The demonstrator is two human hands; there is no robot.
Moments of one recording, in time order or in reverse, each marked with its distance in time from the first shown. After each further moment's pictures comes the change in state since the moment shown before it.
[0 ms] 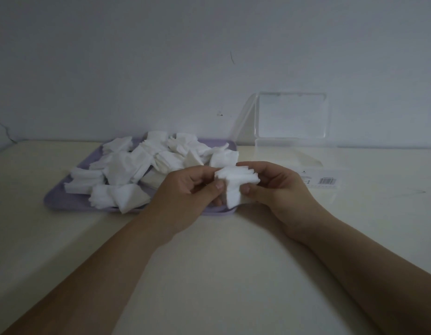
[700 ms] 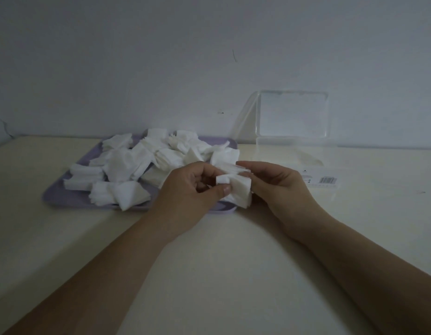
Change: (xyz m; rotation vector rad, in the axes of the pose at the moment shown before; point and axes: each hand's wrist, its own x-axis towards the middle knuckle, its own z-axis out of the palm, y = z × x) left_hand 0.005 -0.009 0.004 0.044 0.081 0.005; right_hand 0.002 0.001 0.005 -0.099 0.082 0.020
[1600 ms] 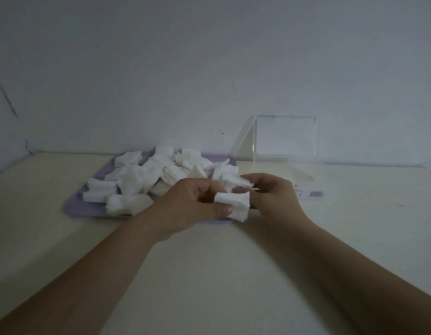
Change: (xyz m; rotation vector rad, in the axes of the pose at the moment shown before) left_hand -0.004 0.026 -0.025 -0.026 -0.276 -0.080; right_hand -0.004 -0.023 0.014 -0.144 0.081 -0.020
